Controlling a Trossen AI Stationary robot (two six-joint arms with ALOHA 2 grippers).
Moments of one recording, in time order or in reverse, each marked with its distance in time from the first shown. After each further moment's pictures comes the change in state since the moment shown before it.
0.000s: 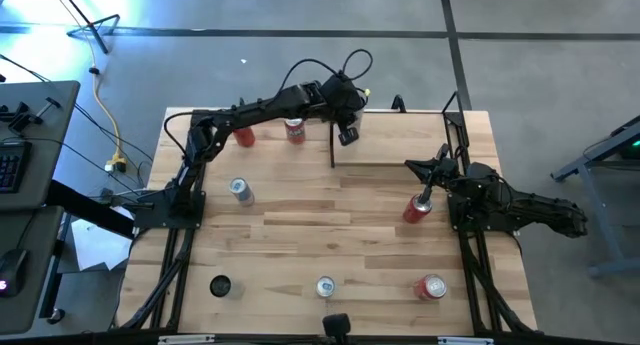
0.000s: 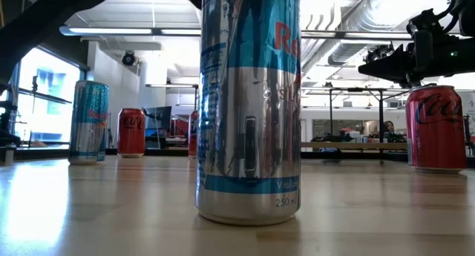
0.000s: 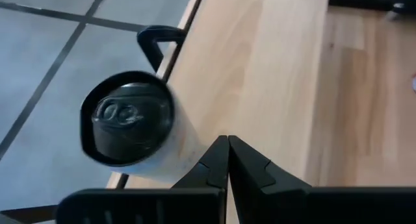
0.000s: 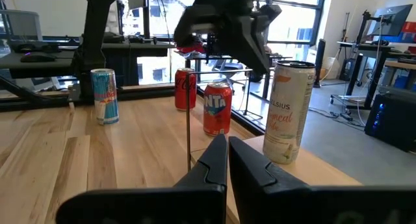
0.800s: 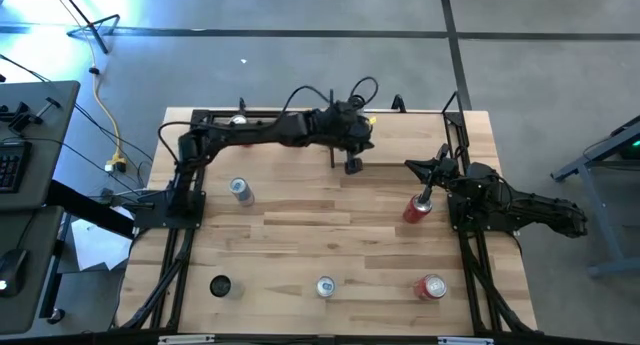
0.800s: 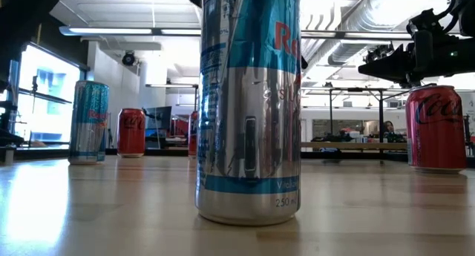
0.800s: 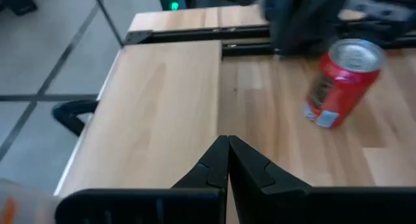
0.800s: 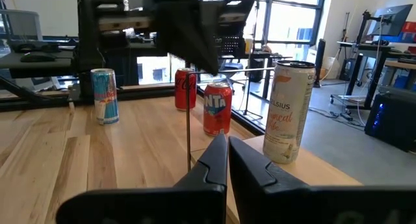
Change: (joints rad) left arm -0.153 -0.120 -0.311 0.405 0.106 0.039; right arm 0.000 0.001 0.000 0.000 0.000 0.000
